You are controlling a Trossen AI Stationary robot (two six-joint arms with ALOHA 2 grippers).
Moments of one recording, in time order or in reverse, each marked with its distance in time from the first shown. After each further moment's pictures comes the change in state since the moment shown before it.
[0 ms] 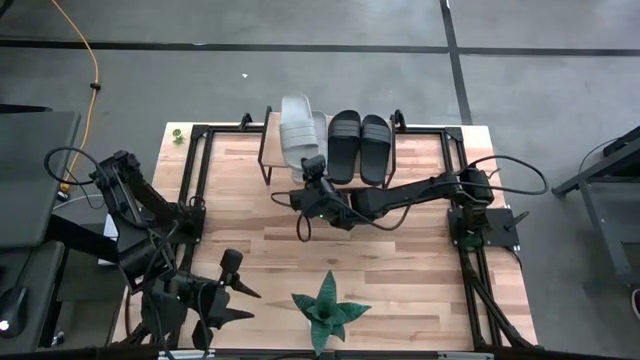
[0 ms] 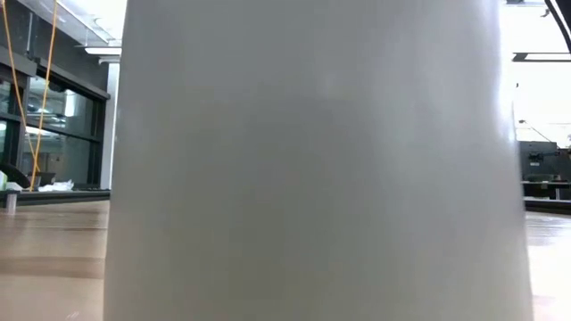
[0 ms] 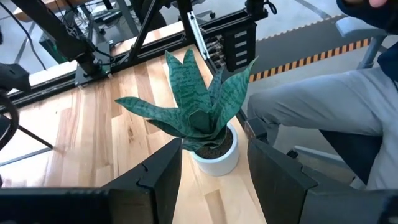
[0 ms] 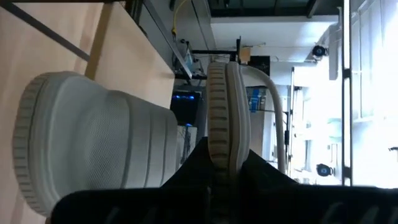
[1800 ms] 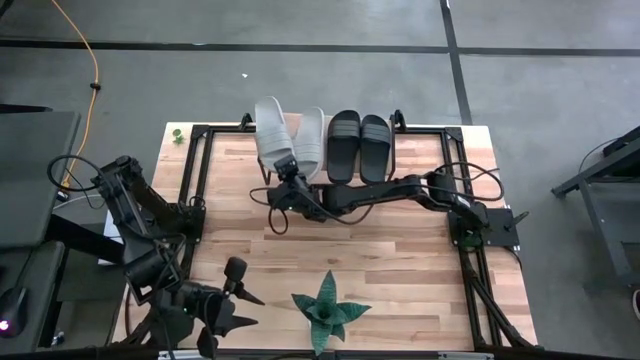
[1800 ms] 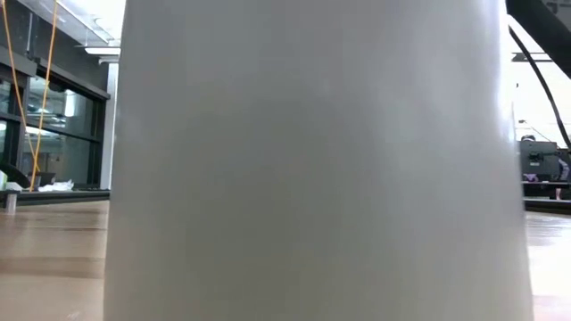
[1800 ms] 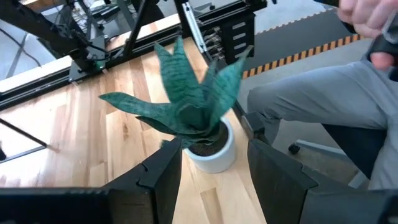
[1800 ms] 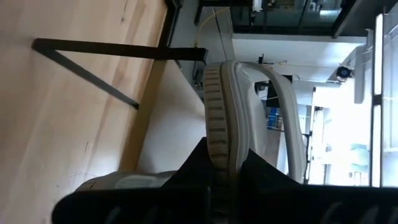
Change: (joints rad) left arm -0.012 0.057 0.000 0.018 -0.007 -0.011; right arm -0.084 0.286 0.266 -0.046 -0.170 -0.006
